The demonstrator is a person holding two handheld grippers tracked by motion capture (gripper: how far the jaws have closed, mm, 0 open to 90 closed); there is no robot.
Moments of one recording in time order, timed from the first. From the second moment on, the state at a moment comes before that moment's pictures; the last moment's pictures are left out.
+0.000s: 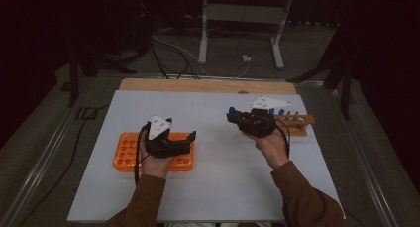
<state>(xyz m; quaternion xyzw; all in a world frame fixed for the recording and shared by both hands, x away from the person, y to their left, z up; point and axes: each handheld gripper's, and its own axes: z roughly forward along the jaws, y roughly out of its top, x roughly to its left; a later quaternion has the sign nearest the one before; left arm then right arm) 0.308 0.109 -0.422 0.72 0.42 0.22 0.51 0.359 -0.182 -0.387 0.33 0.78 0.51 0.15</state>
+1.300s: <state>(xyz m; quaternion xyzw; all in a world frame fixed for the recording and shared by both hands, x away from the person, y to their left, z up) 0.317 0.080 -0.418 0.75 0.34 0.21 0.52 0.353 -0.127 -0.384 0.29 0.79 0.54 0.09</state>
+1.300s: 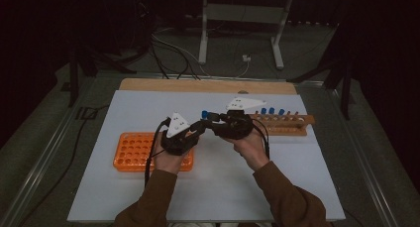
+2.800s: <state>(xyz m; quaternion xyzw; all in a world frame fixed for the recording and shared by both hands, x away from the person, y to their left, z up) 0.279 0.149 -0.464 0.73 0.41 0.18 0.51 0.331 -0.241 -0.416 0.37 0.76 0.50 0.18</state>
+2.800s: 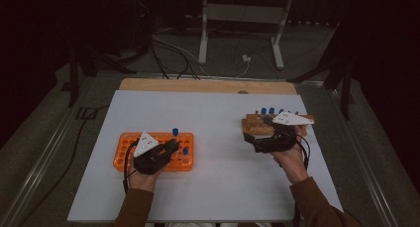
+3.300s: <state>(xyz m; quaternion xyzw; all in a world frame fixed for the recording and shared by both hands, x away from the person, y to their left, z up) 0.267 0.141 -0.481 0.78 0.39 0.17 0.46 0.315 -0.265 -0.430 0.38 0.75 0.51 0.17</state>
